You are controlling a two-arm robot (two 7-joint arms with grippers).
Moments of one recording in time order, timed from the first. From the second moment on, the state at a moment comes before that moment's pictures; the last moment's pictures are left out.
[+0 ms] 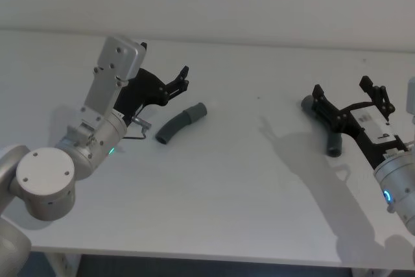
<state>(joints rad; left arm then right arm) -0.24 0.38 0.45 -1.63 -0.20 0.01 -0.01 -0.01 0.34 -0.23 -1.77 0.29 0.03 0.07</state>
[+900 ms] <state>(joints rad) -0.21 0.44 0.43 -1.74 -0.24 0.19 -0.06 -0.01 0.34 -0.23 -1.77 0.29 0.03 0.07</state>
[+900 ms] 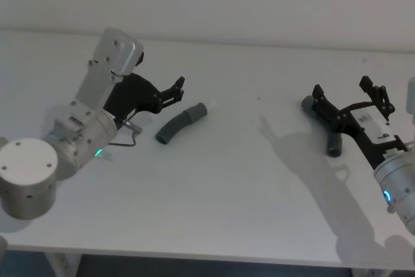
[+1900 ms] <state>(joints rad) -0.43 0.59 0.50 -1.68 -0.32 0.42 -0.48 -0.01 0.34 -0.23 -1.77 0.29 0.03 0.07</state>
